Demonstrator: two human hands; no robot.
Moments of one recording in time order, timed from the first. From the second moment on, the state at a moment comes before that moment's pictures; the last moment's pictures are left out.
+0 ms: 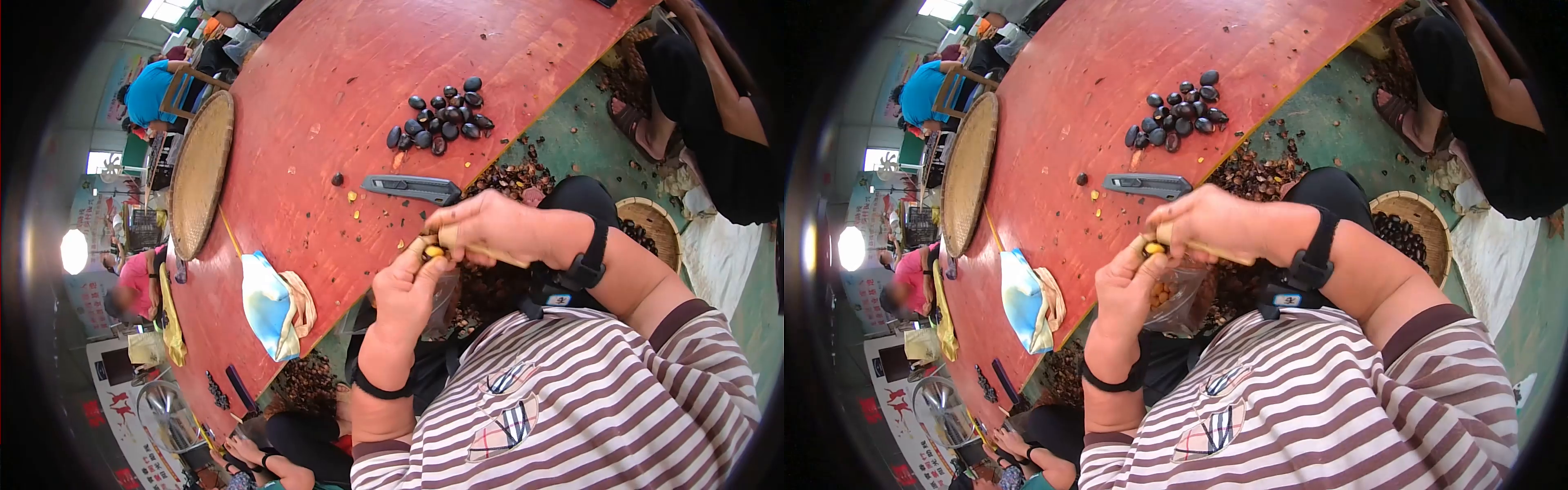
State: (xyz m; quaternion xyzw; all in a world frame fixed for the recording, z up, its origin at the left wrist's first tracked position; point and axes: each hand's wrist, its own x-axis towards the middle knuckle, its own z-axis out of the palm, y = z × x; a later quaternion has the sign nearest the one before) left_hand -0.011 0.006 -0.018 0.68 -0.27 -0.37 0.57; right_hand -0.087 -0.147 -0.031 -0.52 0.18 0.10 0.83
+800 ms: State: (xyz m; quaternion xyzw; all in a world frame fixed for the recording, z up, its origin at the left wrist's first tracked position) left_hand -0.011 0.014 -0.021 0.51 -0.07 -0.45 0.73; right_hand -0.096 -0.132 -0.018 -0.71 0.08 -0.02 0.70
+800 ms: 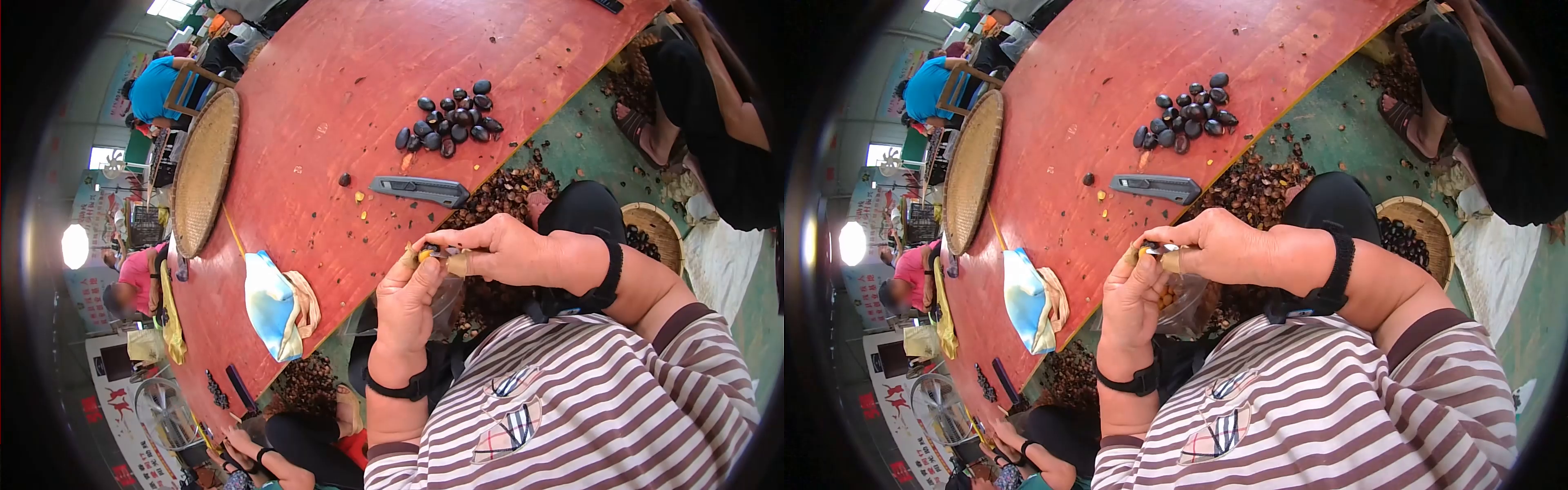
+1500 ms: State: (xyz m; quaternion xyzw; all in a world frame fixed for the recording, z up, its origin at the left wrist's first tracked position) left_hand -0.010 0.007 -0.036 0.64 -0.15 -0.36 0.66; right_hand -0.087 -0.137 -0.031 -0.69 0.13 0.05 0.71
